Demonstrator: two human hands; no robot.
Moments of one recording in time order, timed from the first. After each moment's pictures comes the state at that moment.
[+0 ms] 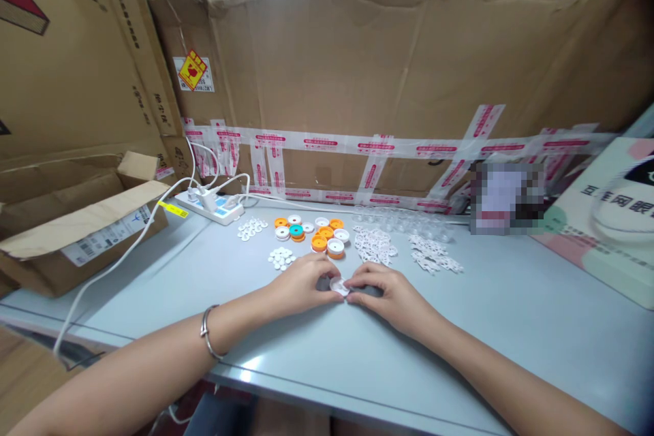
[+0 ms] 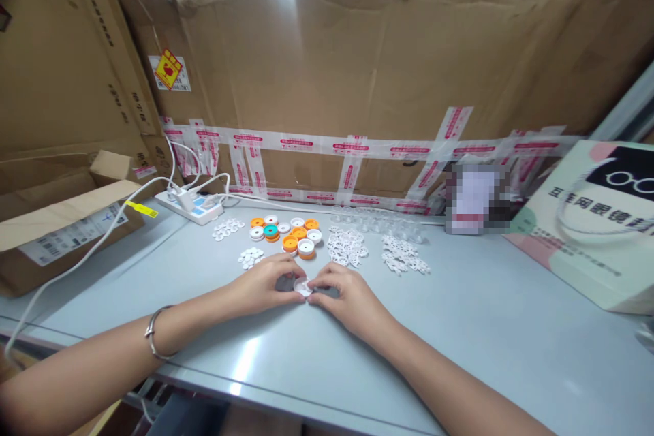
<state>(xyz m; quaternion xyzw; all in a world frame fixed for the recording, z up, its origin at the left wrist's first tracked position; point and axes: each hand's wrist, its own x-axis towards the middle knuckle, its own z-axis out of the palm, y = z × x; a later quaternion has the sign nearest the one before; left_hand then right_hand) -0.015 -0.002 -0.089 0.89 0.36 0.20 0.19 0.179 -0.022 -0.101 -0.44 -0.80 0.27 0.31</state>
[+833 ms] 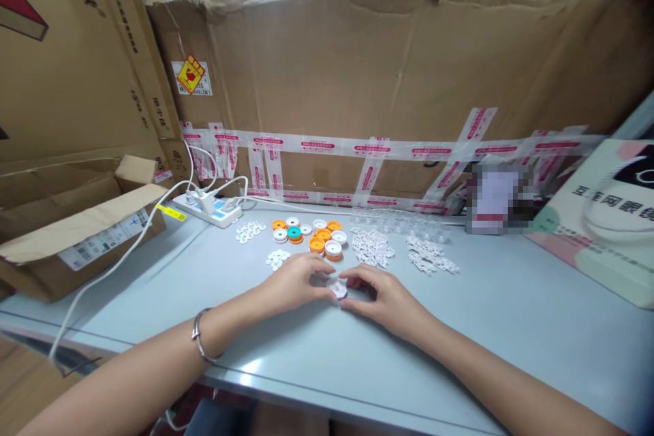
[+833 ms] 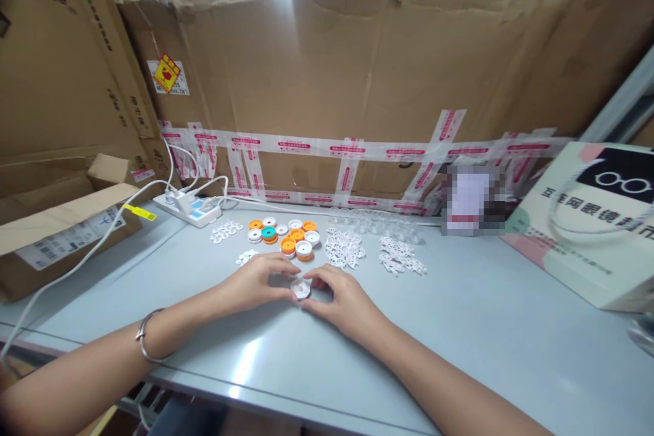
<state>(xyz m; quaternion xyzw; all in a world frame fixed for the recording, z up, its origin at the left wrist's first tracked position) -0.019 0.001 -0.080 0.87 0.37 0.21 0.26 0.175 -0.025 -0.100 -0.45 -0.80 0.26 0.30</state>
